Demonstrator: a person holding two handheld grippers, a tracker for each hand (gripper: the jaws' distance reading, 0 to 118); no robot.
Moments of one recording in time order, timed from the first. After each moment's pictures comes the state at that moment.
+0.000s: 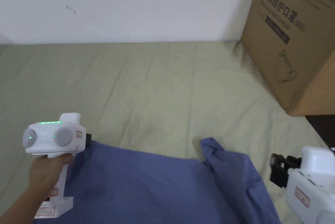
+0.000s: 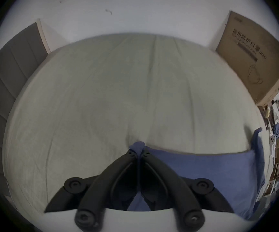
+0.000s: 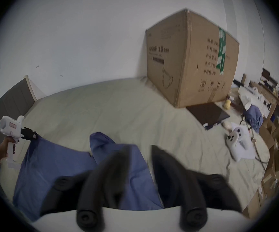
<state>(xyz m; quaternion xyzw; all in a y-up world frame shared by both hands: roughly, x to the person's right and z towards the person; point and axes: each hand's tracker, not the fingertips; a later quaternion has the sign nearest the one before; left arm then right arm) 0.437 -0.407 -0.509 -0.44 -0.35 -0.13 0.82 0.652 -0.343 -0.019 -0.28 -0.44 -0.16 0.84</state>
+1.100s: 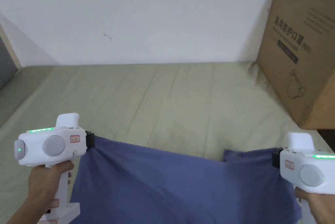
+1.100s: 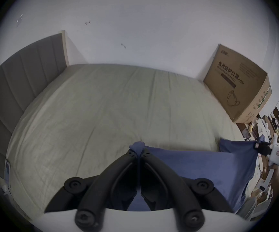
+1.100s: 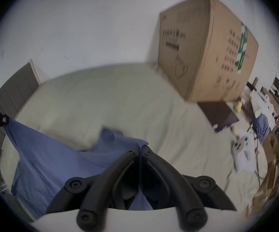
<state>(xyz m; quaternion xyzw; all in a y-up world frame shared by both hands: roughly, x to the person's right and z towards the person) 0.304 -0.286 -0.441 -0.38 -0.35 -0.06 0.85 0.670 -0.316 -0.034 -0.31 -0.39 -0.12 0.86</state>
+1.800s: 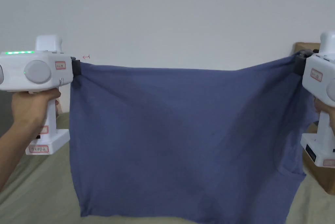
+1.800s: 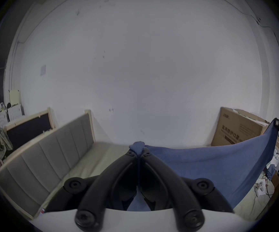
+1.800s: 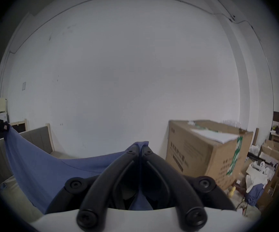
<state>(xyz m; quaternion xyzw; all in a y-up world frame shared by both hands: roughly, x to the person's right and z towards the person) 0.263 0.004 -0.482 -0.10 -0.31 -0.01 0.95 0.651 0.006 -0.108 0.00 -0.39 0.03 0.92</state>
